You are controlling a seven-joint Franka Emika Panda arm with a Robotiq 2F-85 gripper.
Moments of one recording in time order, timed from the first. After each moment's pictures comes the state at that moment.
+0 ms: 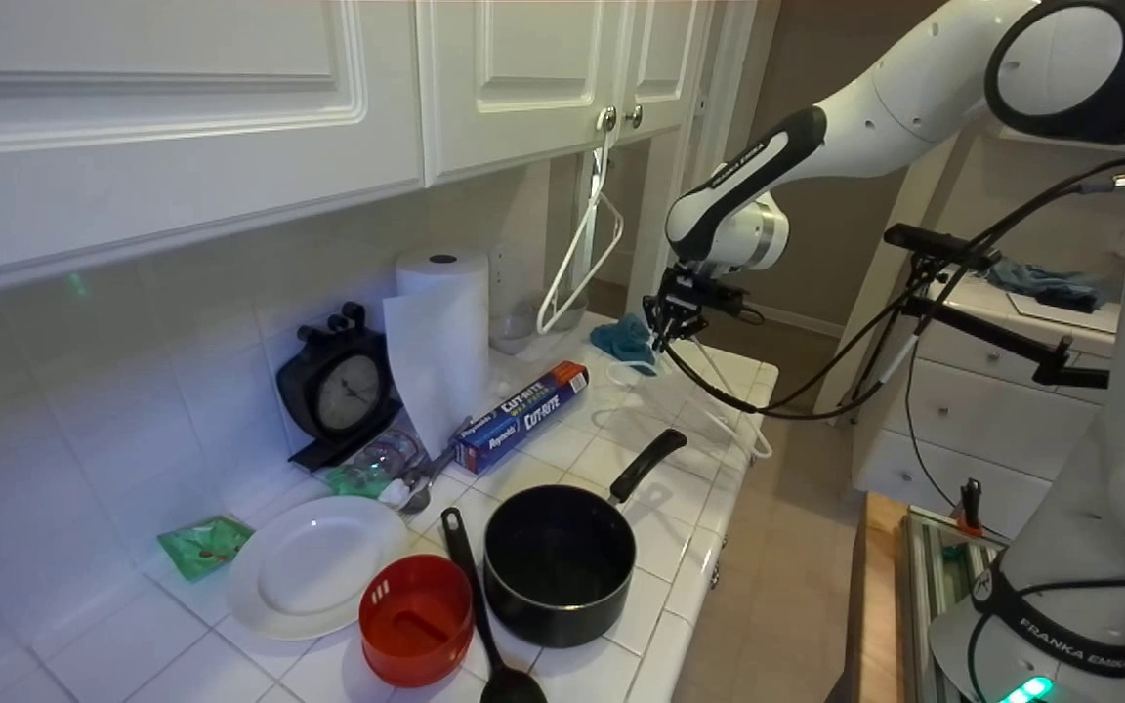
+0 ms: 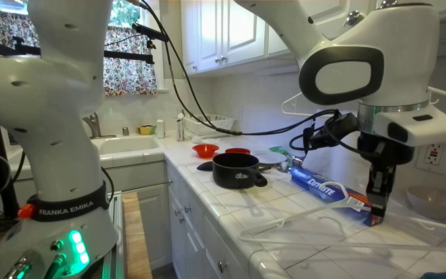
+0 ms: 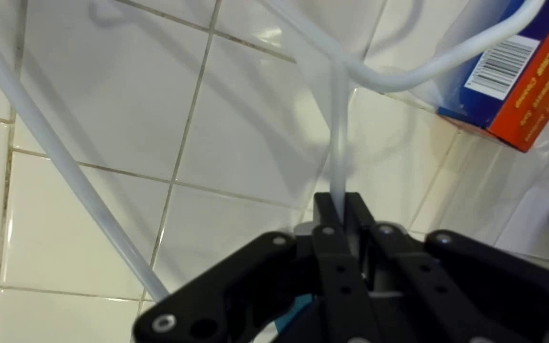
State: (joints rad) arm -0.29 0.31 -0.25 -2.12 0.38 2.59 0.40
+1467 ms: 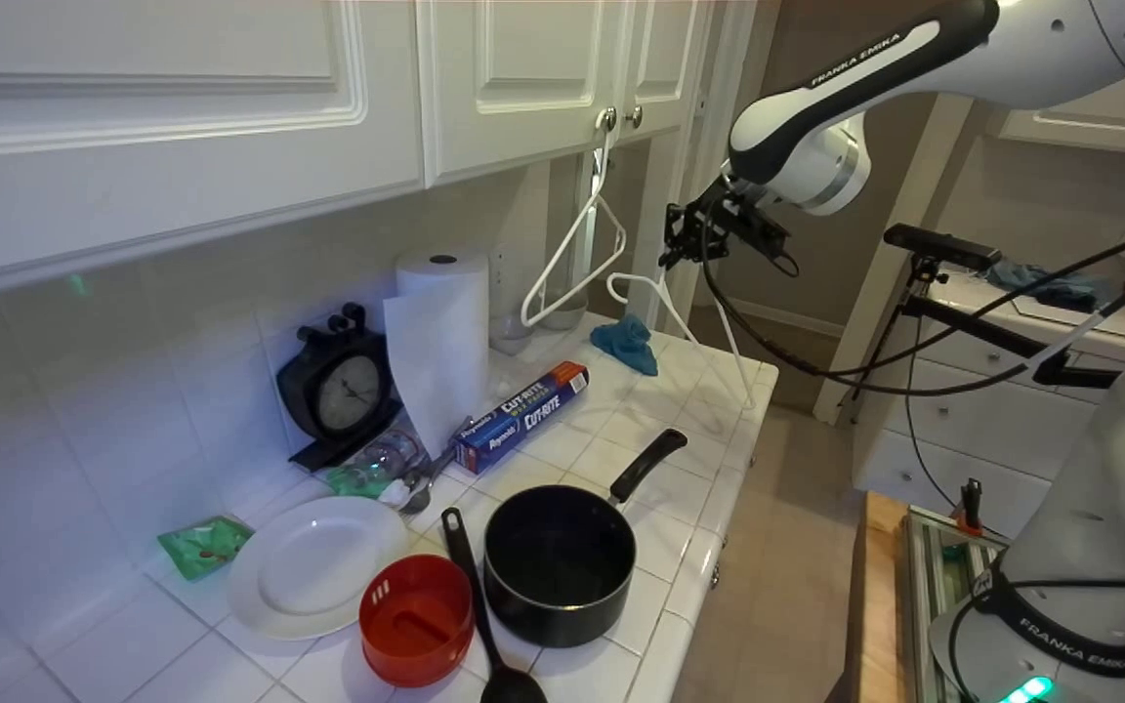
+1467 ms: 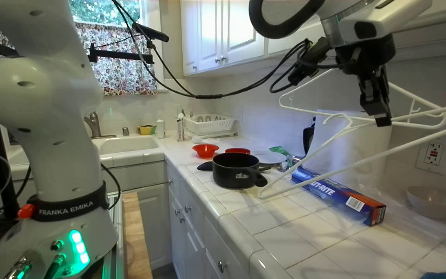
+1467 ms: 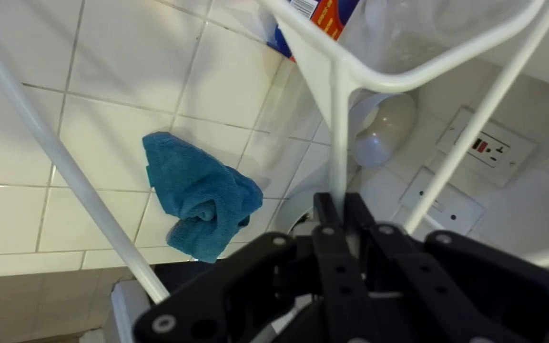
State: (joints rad) arm -0.24 -0.11 -0.24 -2.34 0.48 2.78 0.28
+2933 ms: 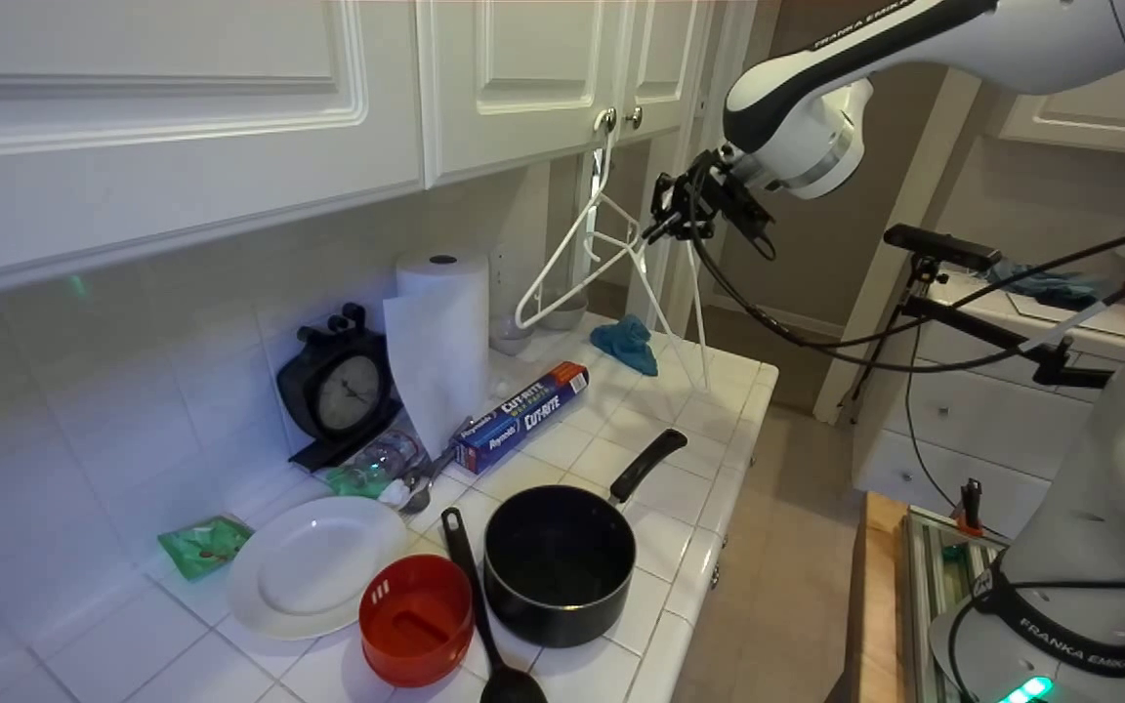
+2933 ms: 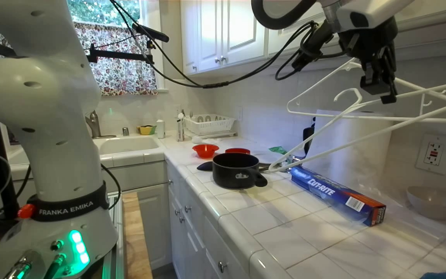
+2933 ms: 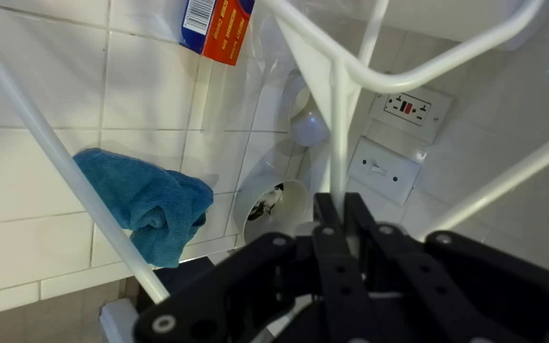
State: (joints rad) arm -0.19 -0.12 -0.24 -2.29 0.64 2.82 0.33
